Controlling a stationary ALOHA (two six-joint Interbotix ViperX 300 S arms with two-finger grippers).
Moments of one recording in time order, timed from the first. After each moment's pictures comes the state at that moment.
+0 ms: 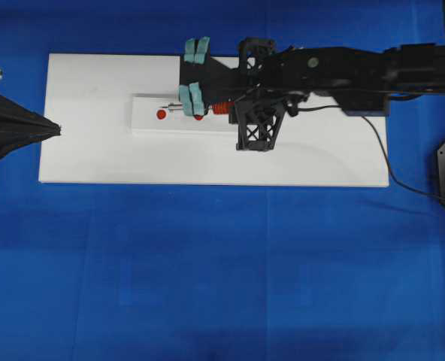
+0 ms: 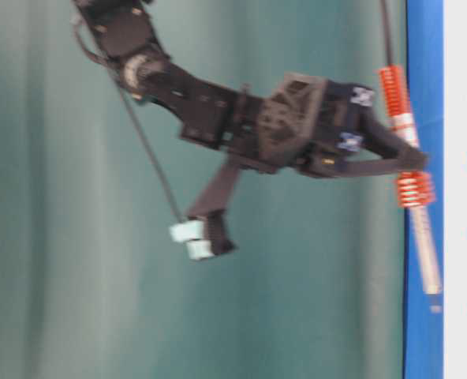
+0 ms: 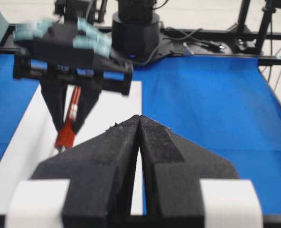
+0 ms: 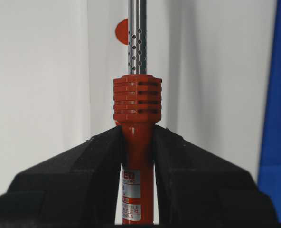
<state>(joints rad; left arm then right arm) -0.02 -1.01 1.23 0.00 -0.27 -0.02 -0.17 0.14 0.25 -0.16 0.79 0.10</state>
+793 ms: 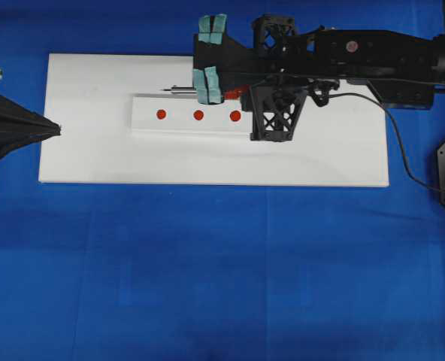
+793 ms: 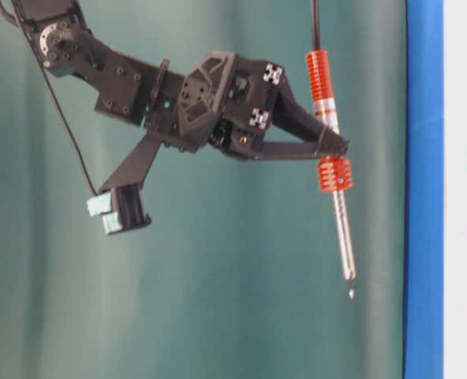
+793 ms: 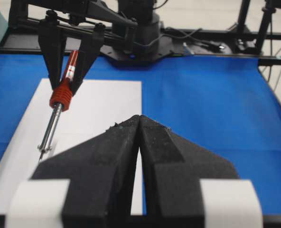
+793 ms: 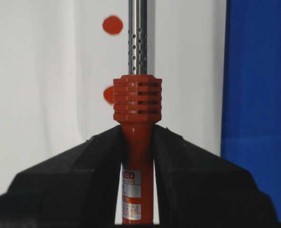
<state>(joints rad) -0.02 -1.01 1.23 0.00 -0.27 -0.02 -0.15 0.02 0.25 -0.19 0.91 0.10</state>
